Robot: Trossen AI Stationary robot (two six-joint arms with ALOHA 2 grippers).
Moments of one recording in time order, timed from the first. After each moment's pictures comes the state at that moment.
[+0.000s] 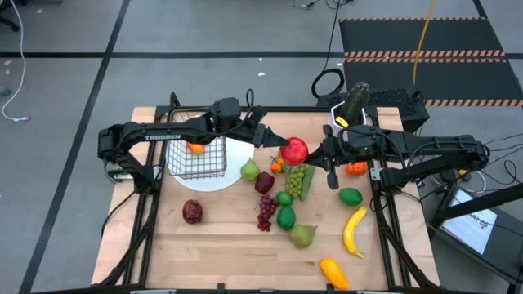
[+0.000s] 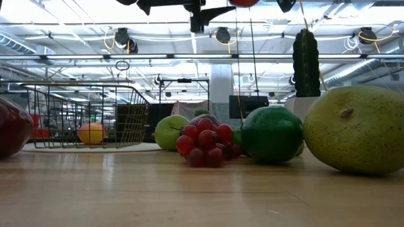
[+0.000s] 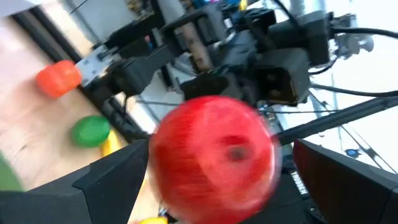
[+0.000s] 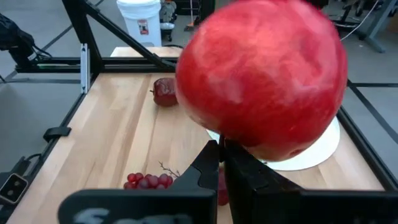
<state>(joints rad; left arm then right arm) 0.24 1.61 1.31 0.25 0.50 -1.08 0.01 1.01 1.02 -0.42 0.00 0.02</state>
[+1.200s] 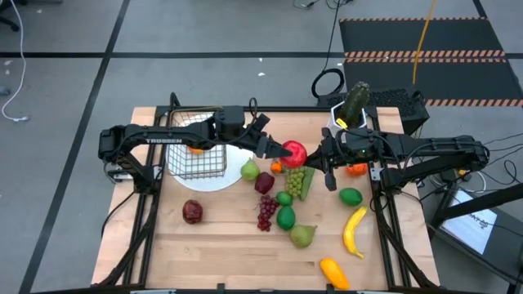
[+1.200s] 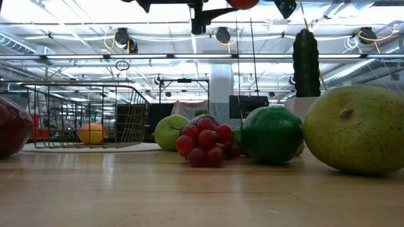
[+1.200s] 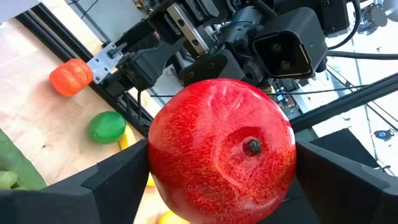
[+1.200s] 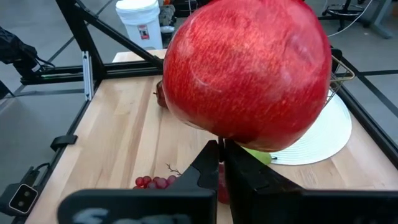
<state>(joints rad) 0.18 1.62 1.31 0.19 0.44 -0.95 0.01 1.01 0.98 -0.37 0.00 0.09</state>
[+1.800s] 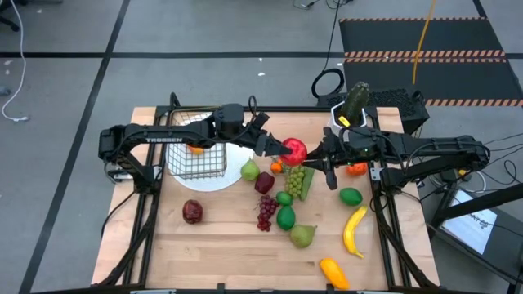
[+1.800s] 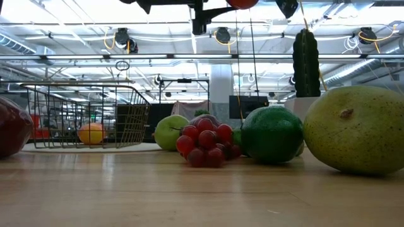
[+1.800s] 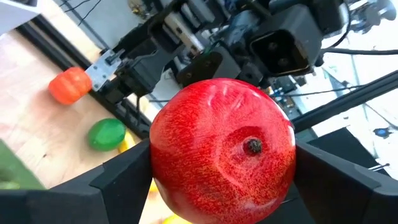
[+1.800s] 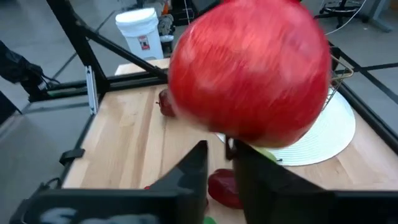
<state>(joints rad) 0.20 1.62 1.31 0.22 0.46 -0.94 0.01 0.99 0.98 -0.36 0.00 0.17</state>
